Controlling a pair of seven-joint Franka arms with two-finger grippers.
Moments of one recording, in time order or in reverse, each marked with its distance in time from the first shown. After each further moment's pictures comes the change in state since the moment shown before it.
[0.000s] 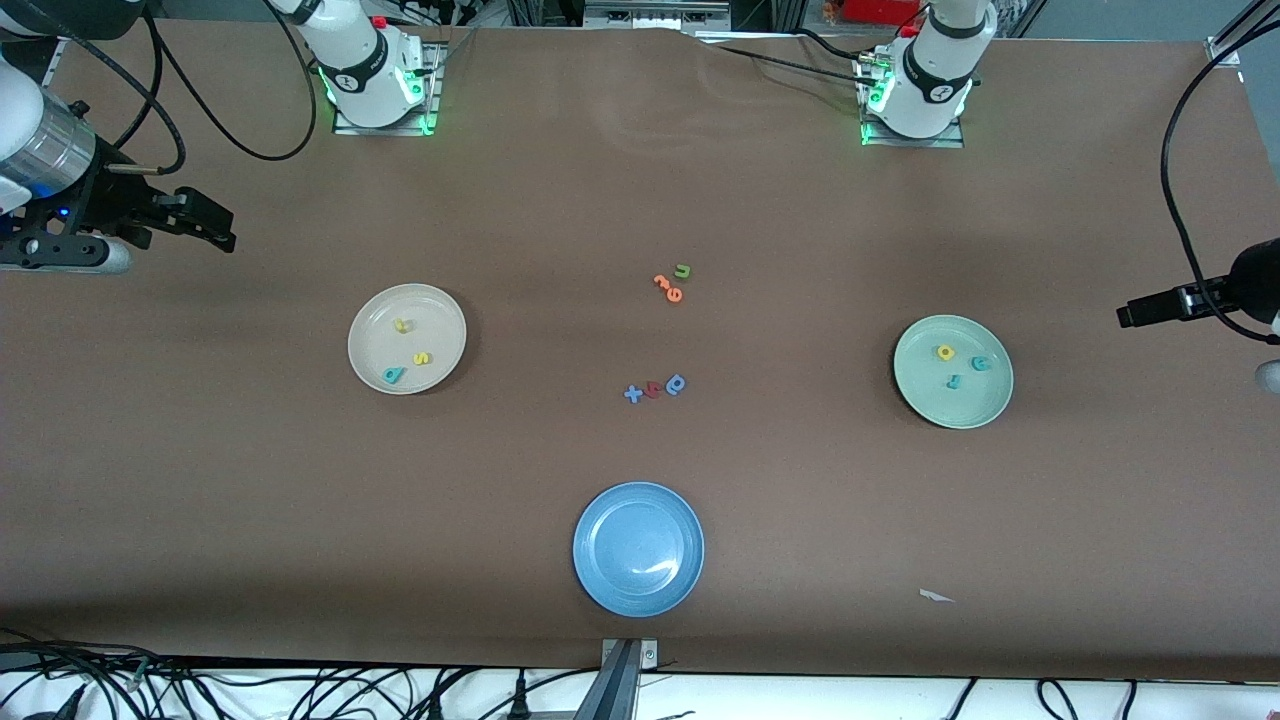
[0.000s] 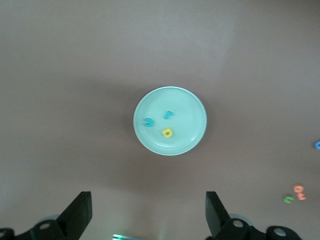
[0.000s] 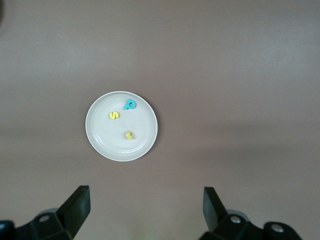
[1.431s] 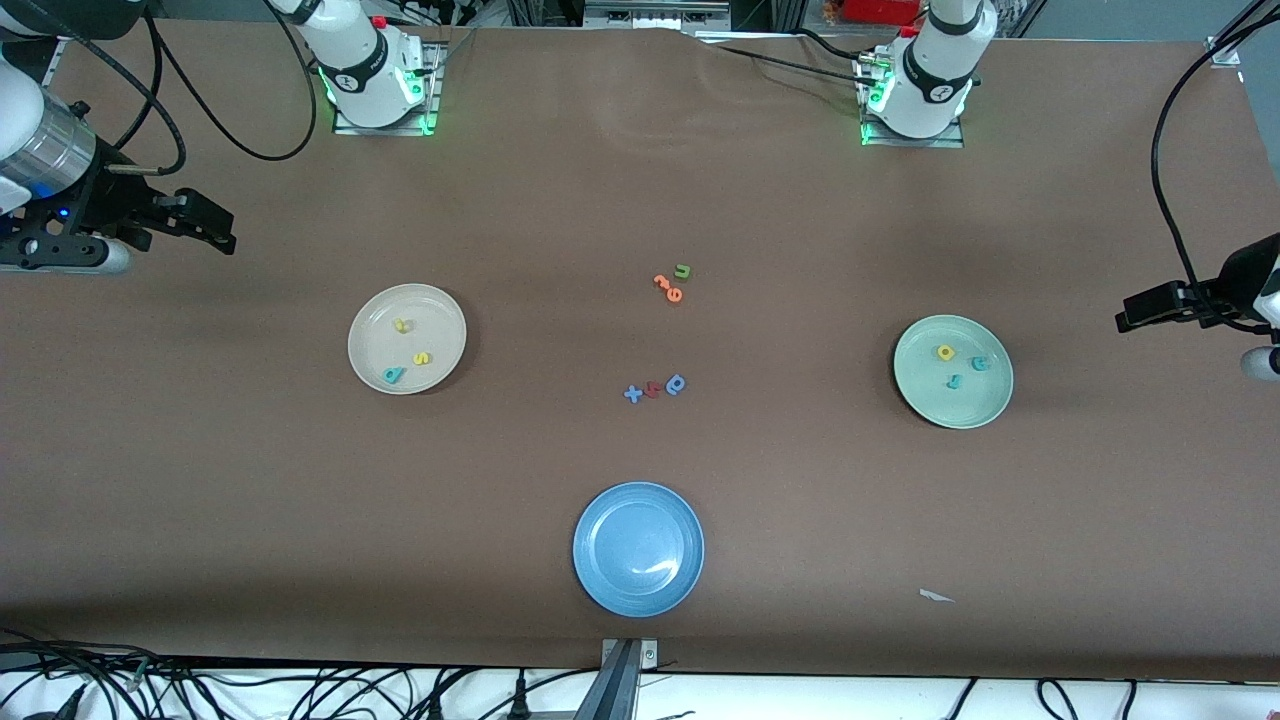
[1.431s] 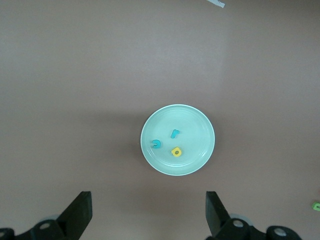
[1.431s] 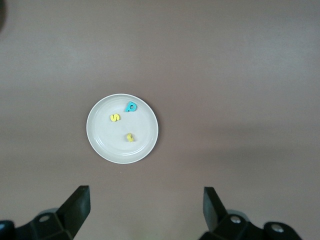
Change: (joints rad) left arm -0.187 -0.124 0.262 -0.238 -0.028 0.222 0.221; right arm 0.000 0.000 0.002 0.000 0.000 0.010 0.000
